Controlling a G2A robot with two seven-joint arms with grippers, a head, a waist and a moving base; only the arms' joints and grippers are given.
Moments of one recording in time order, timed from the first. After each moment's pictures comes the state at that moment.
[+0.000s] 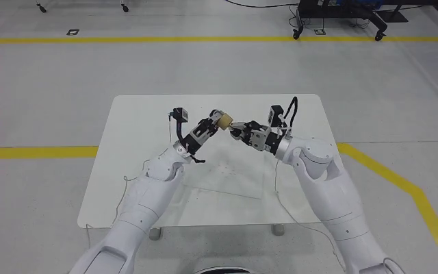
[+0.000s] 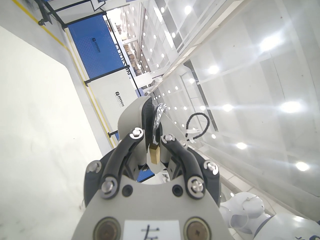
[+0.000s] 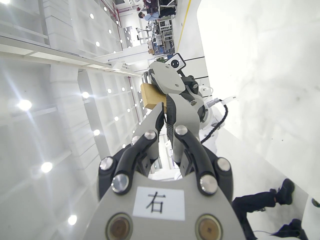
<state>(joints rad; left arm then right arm) 1.05 -1.41 -1.05 -1.04 -0.39 -0.68 -0.56 -1.26 -1.27 1.29 -1.60 0.50 0.41 0.67</state>
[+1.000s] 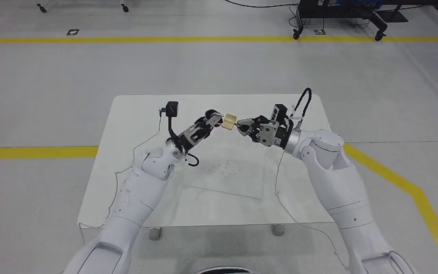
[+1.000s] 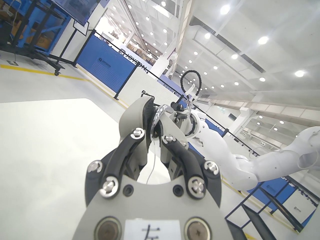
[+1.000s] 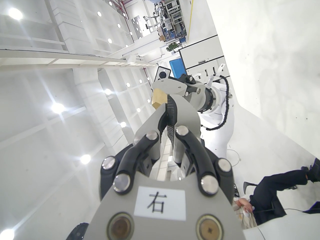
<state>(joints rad) 1.03 -1.40 -1.13 -1.02 0.25 -1.01 -0.26 -1.19 -1.24 1.32 -1.49 0.64 0.49 0.77</state>
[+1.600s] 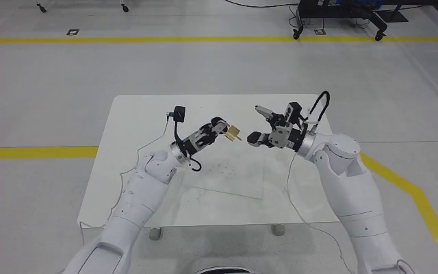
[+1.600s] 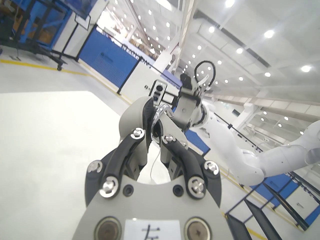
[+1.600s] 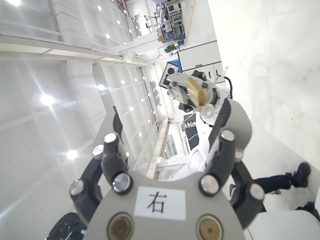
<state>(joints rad) 1.01 -1.38 -1.06 -0.99 0.23 -0.99 -0.38 -1.31 -1.20 1.45 -1.62 0.58 0.39 0.79</state>
